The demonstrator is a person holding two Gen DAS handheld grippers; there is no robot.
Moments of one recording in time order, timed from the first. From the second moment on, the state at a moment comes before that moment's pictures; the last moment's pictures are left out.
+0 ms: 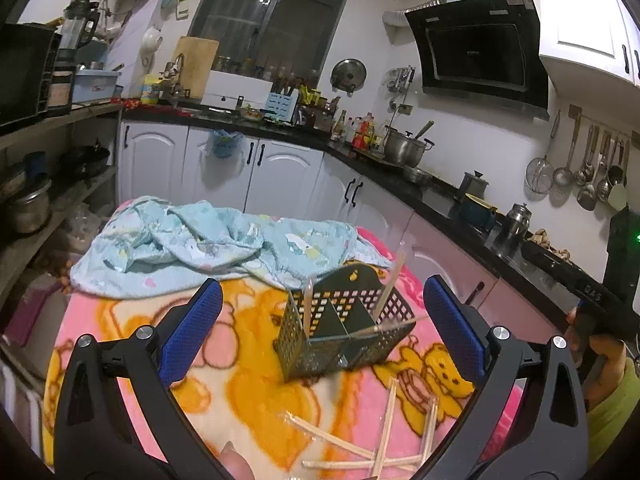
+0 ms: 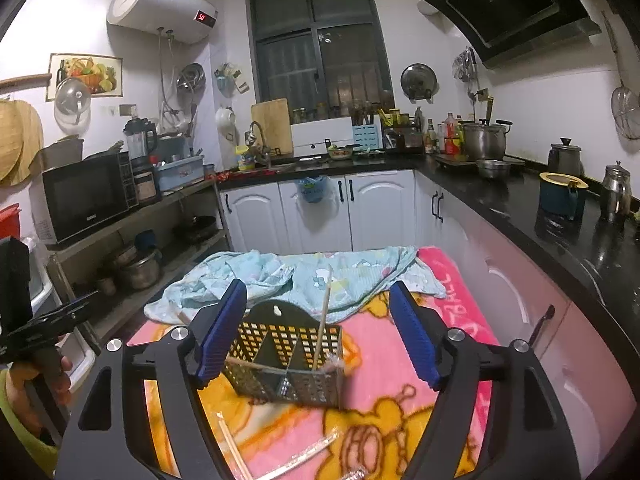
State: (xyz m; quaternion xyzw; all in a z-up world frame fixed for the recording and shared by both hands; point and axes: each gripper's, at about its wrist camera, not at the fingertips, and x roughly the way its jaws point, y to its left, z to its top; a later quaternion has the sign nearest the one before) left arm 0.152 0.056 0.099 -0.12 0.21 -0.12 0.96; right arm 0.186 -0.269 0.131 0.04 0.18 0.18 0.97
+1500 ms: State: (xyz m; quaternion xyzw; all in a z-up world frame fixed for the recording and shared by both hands) left arm 0.097 0.065 -0.037 -0.14 0.38 -0.11 0.91; right arm 0.133 -0.255 0.000 -0.02 0.31 0.16 0.94
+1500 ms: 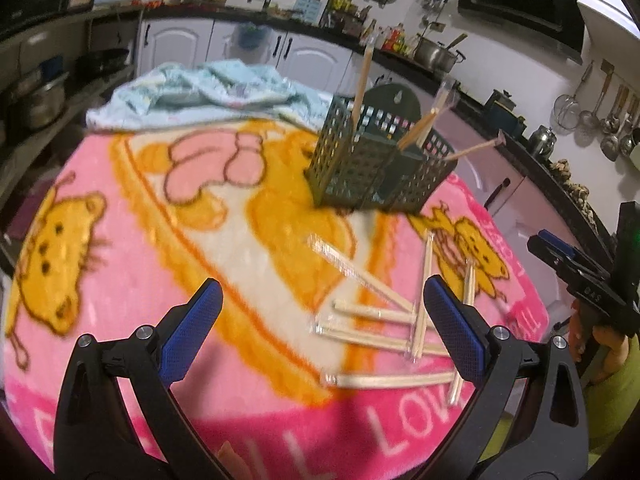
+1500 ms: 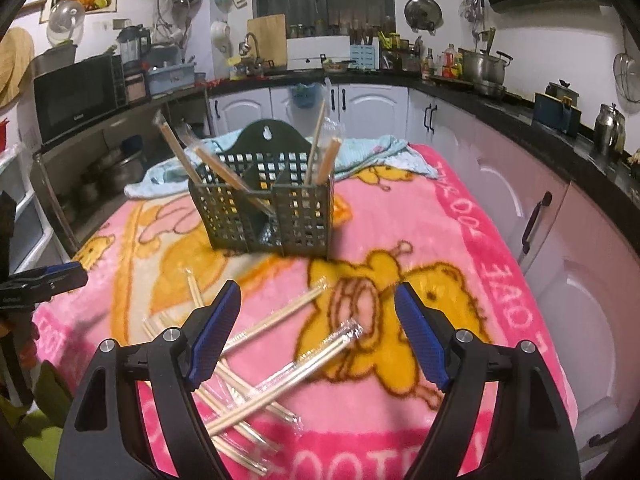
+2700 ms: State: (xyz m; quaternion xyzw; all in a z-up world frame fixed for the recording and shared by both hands) left arm 0.094 0.050 -0.111 -0.18 0.47 -0.16 0.85; right arm 0.211 -0.280 -0.092 0.13 0.48 0.17 0.85
